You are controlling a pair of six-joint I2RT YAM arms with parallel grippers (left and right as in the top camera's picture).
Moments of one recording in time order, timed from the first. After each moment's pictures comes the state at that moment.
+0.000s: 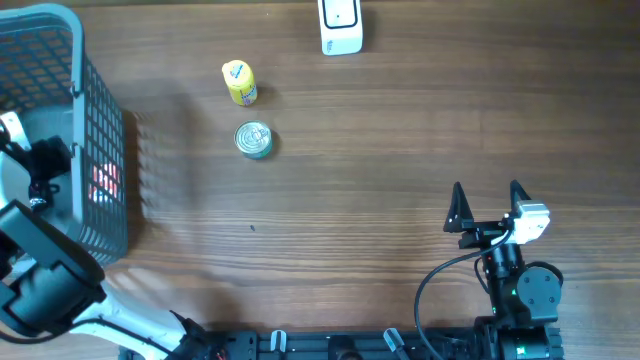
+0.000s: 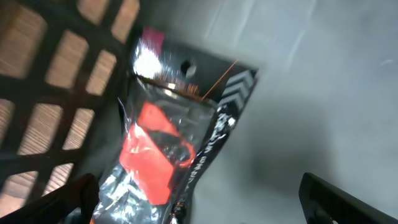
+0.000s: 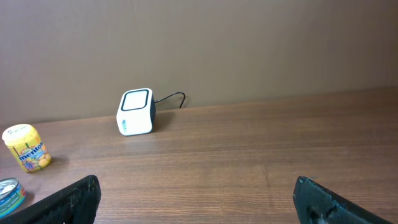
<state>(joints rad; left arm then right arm) 0.74 1.92 1.34 -0.49 -0.06 0.23 0.05 0.02 0.02 -0.01 -0.03 0.14</state>
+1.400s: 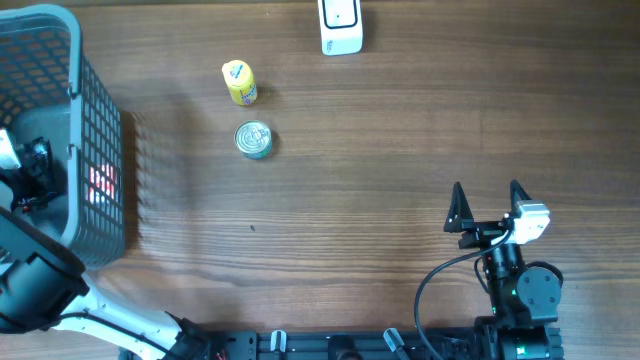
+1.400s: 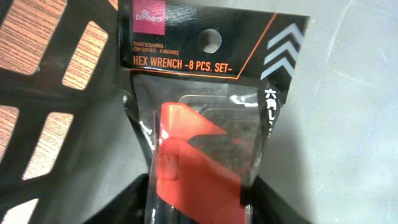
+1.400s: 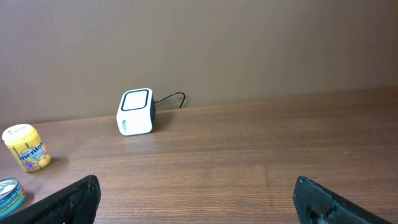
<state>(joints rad) 0.85 2.02 1.34 -0.42 0.15 0.30 0.05 0.02 0.02 -0.01 -0.03 0.14</state>
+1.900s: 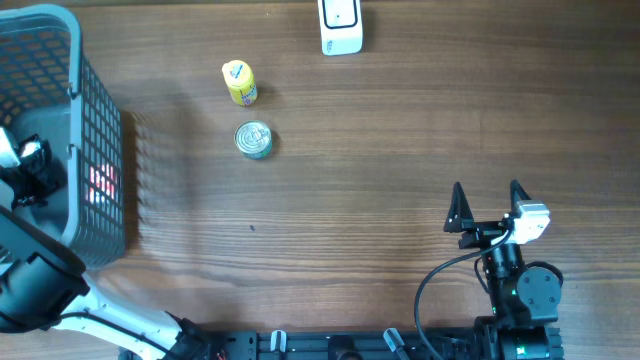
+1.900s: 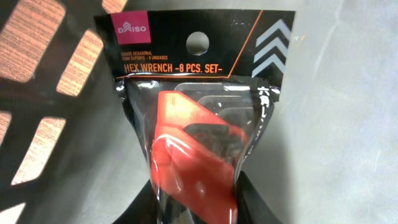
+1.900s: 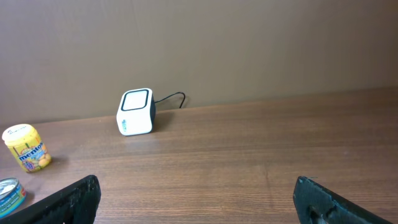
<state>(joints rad) 0.84 2.02 1.34 -0.40 0.17 0.24 0.05 0.02 0.02 -0.01 -0.03 0.14</state>
